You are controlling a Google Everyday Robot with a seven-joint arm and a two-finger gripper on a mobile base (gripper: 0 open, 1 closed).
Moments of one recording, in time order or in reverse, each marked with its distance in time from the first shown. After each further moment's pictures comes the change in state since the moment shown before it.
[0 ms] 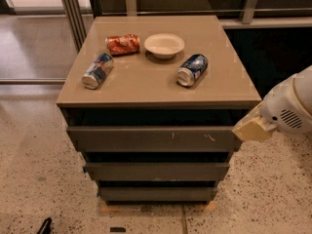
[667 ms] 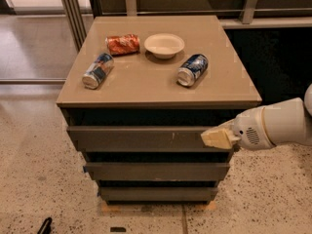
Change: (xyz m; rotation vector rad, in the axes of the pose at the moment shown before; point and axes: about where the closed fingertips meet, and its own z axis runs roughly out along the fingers) arm -0.022 0.005 0.092 -0.175 -0.307 0.228
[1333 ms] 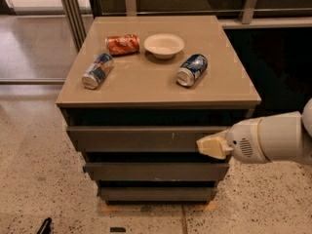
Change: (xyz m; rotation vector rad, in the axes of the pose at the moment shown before) arm 0.005 0.027 0.004 0.043 -0.031 0.090
